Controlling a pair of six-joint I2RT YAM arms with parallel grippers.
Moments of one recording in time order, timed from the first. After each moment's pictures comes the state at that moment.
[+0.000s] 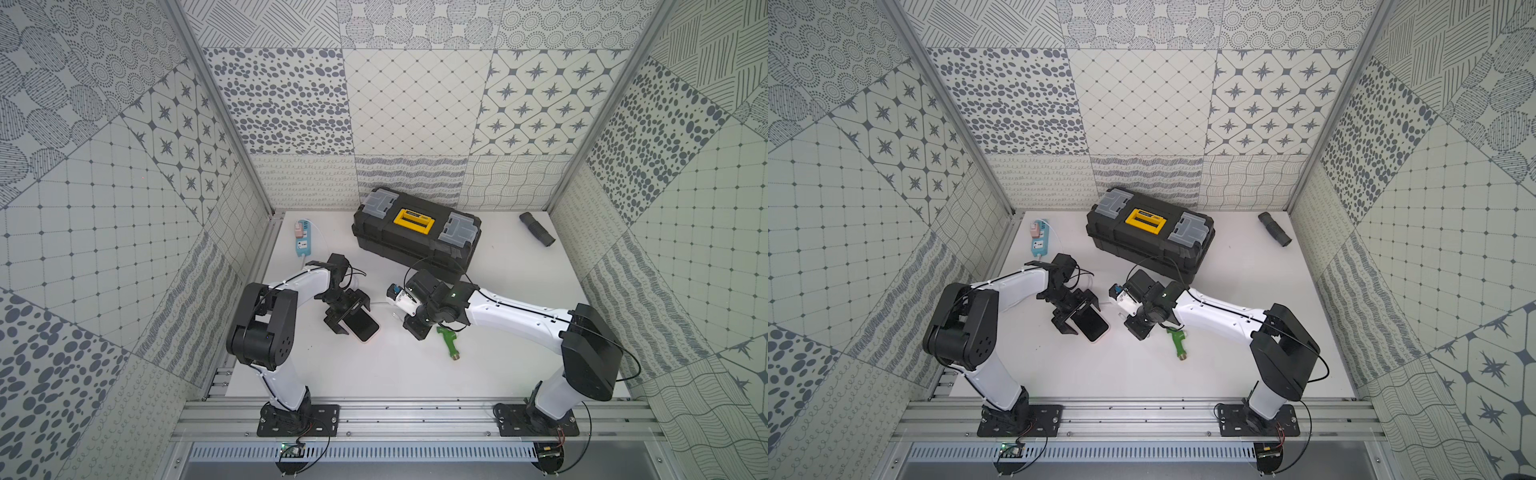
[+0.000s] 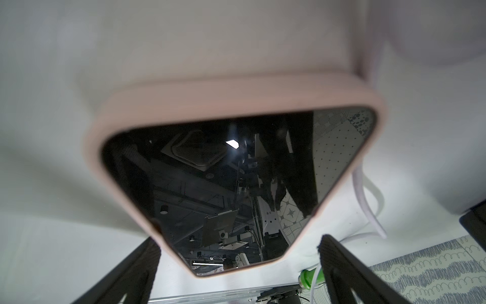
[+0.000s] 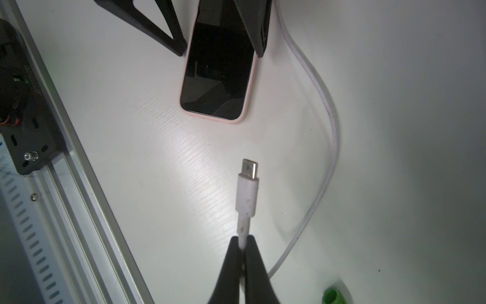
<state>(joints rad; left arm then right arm) -0.14 1.80 1.06 -0.86 0.39 -1.01 0.93 1.63 1.17 -0.61 -0.18 -0.03</state>
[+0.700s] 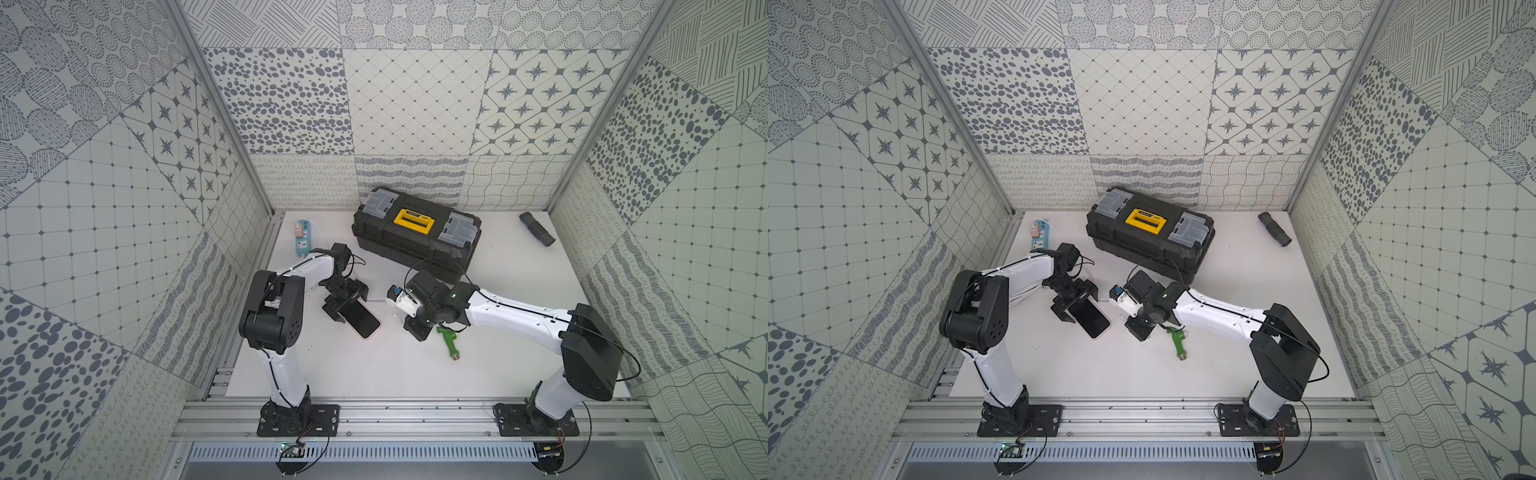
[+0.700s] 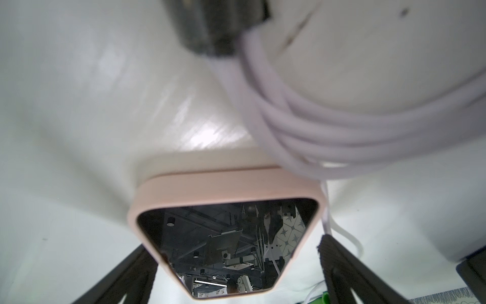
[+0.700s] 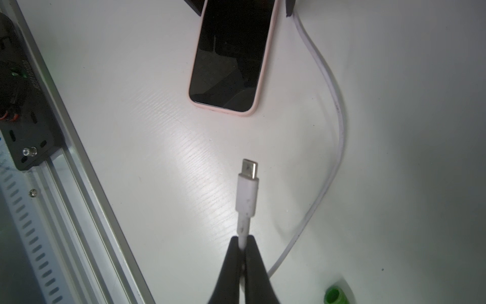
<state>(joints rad) -0.12 1.91 1.23 -0.94 0.27 -1.00 0.93 1.63 1.15 -0.61 -0.18 -0.04</state>
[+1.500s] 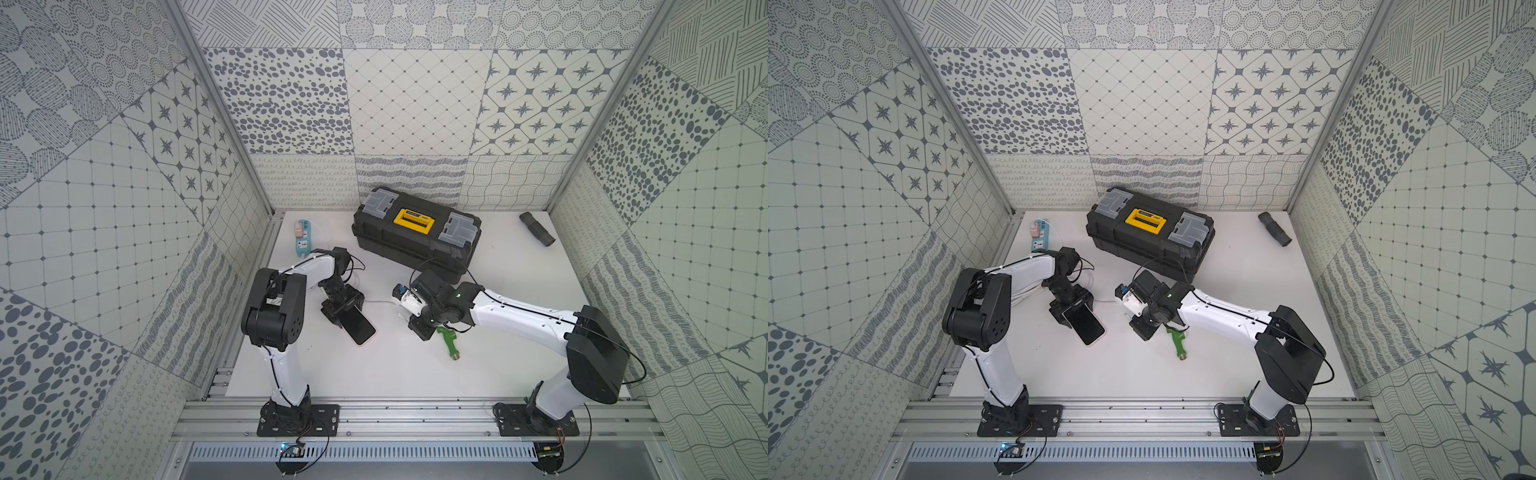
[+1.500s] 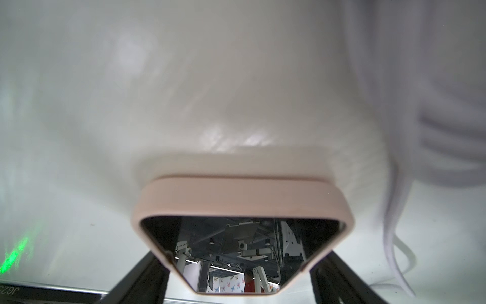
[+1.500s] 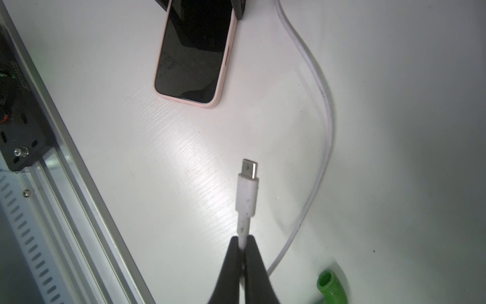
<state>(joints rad) -0.12 1.94 1.23 -1.03 0.25 -0.94 0.91 1.60 1.12 -0.62 -0.17 -0.01</state>
